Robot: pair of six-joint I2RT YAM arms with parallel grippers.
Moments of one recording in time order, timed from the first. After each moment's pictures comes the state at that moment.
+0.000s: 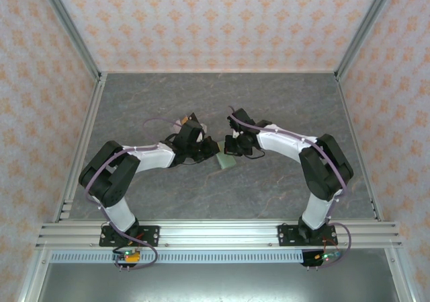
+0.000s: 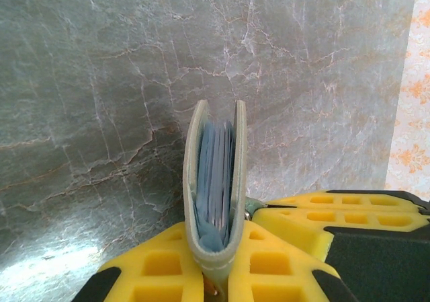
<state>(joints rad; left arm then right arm) -0.56 1.71 0.83 0.11 0.34 -1.01 0.62 1.77 1.15 -0.54 -0.17 0.63</state>
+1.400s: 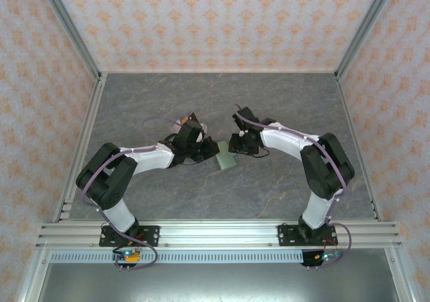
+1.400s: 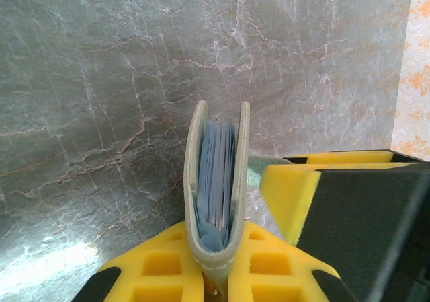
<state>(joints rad) -0.57 1.68 0.83 0.08 0.34 -0.98 0.58 1.77 1.14 -0.58 -0.13 0.63</state>
